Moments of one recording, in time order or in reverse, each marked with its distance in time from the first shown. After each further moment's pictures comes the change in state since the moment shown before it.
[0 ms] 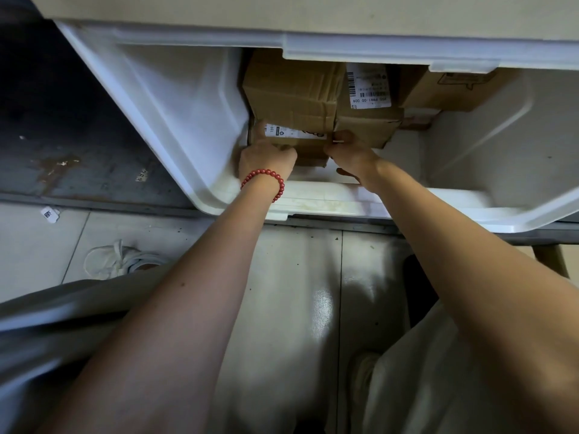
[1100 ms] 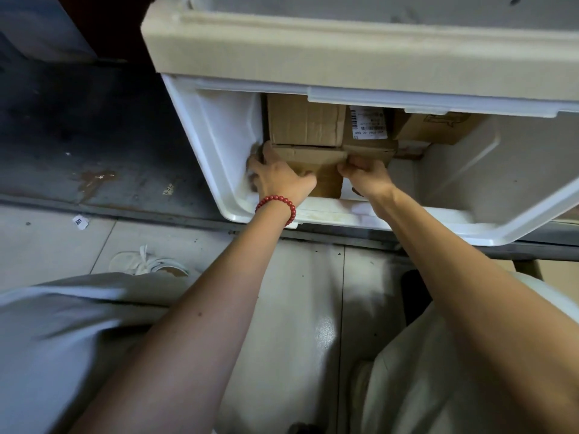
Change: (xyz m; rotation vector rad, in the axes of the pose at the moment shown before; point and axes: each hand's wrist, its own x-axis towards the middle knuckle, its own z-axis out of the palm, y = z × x) left_hand -0.048 0.009 -0.026 -0.069 0.037 -0.017; right_hand -0.057 -0.002 -0.012 0.224 0.088 -0.205
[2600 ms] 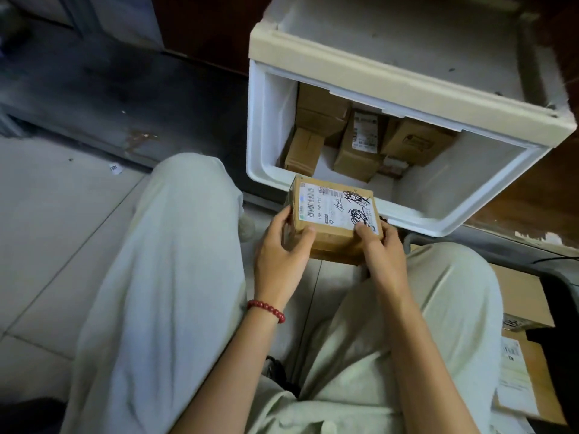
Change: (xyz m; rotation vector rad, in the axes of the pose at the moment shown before) left_hand -0.234 -0.070 -0.012 -0.677 0.064 0.037; right_hand -0.221 0.029 -0.029 -0.008 0.228 -0.023
